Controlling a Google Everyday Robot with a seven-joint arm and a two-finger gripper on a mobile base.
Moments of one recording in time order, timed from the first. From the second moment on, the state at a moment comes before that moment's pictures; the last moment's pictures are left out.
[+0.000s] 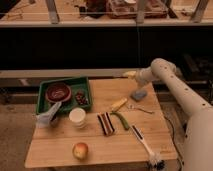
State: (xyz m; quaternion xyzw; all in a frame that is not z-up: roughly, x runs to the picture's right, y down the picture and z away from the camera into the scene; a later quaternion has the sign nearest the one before) arm 0.176 -0.041 0.914 -0.02 -0.28 -0.34 0.90
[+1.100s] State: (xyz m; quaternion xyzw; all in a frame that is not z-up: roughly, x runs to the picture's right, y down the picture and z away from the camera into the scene) arm 0.221 0.121 0.817 -0.01 -0.20 -0.51 0.83
